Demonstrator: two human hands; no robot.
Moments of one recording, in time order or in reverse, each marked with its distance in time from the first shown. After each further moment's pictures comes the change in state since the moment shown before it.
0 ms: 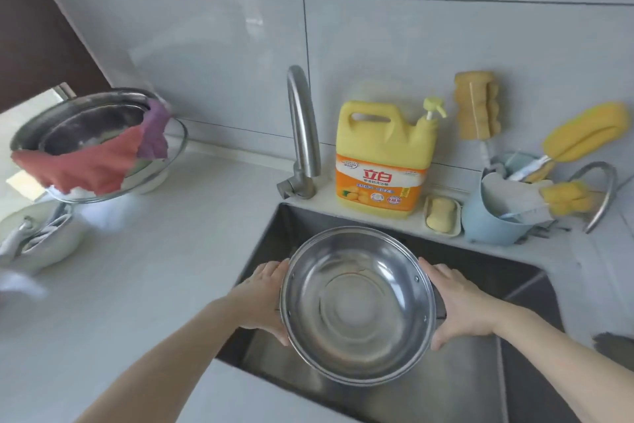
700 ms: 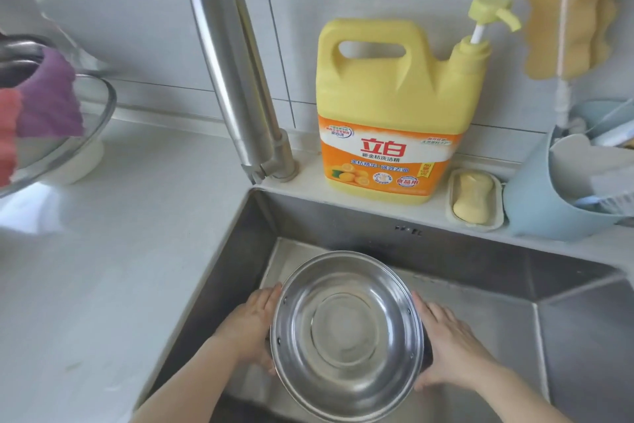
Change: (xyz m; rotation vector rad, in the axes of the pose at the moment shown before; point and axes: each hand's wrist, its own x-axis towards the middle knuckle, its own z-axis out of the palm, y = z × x) left_hand 0.110 -0.067 0.126 0.147 -0.132 -0.059; right_hand 0.102 0.049 0.130 0.047 0.000 0.087
